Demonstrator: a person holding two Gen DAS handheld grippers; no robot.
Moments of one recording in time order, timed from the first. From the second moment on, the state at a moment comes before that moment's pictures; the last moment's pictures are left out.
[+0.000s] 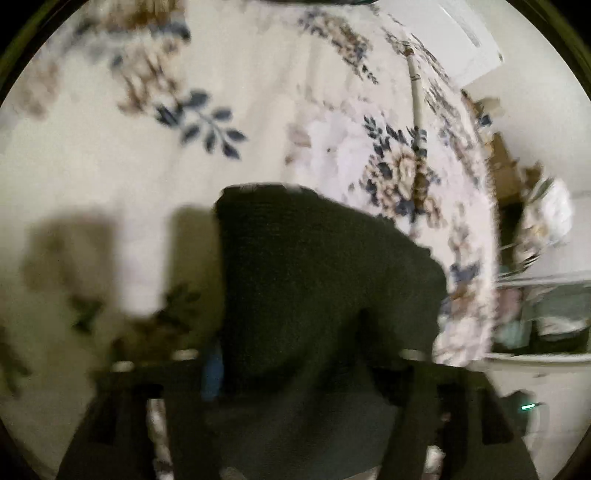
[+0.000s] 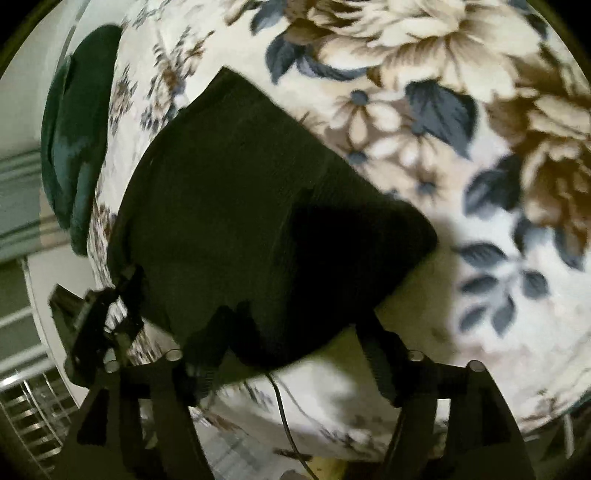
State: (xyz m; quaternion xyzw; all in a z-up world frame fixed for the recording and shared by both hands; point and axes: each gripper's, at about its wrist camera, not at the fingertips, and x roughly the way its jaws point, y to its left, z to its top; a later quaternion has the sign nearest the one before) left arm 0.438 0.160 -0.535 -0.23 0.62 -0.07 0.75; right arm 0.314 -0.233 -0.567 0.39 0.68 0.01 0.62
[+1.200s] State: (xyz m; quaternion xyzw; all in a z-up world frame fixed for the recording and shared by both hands) left arm 0.404 0.095 -0.594 -0.11 0.62 0.05 0.77; right arm 0.499 -0.220 -0.573 0.11 0.68 0.06 0.72
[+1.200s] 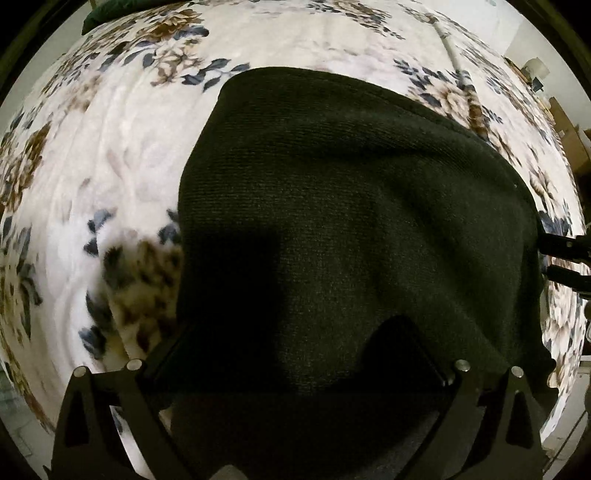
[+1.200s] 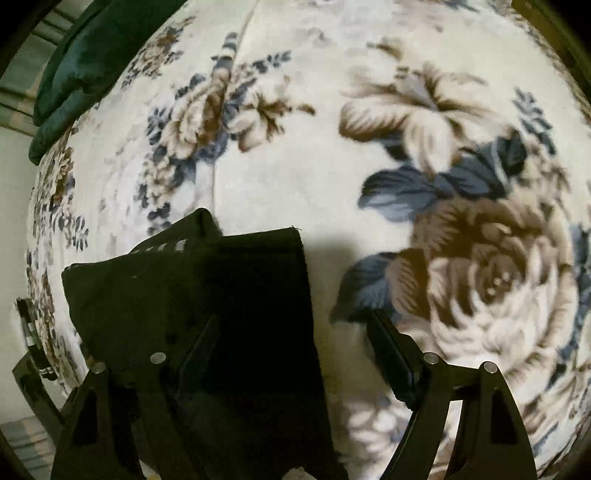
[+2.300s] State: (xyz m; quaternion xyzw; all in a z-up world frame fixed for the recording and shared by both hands) left arm 0.368 0.164 -0.553 -0.12 0.61 0.13 0.77; right arm 0.506 -0.258 -0.549 0.18 0.68 0.05 0.71
